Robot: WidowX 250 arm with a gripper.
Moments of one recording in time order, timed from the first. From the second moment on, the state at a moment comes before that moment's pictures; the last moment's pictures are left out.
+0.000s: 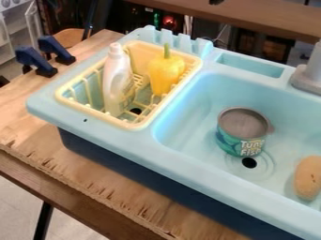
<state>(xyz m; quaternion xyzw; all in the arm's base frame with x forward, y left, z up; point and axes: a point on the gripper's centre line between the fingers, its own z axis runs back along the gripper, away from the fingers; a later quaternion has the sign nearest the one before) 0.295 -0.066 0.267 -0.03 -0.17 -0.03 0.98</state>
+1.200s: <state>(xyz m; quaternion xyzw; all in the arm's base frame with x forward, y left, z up) 0.297 0.026 0.222 -0.02 -0.05 -0.02 1.00</state>
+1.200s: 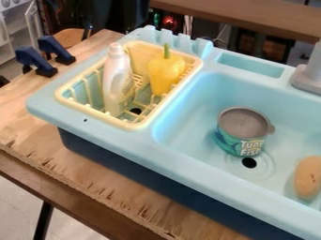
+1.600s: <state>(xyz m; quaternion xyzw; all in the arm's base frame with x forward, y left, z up) 0.304 0.030 0.197 0.00 -0.02 -0.03 1.00</state>
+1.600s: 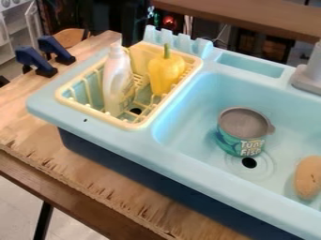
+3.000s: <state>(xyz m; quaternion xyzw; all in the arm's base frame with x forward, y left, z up) 0.315 0.040 0.171 0.00 -0.02 -0.02 1.00</state>
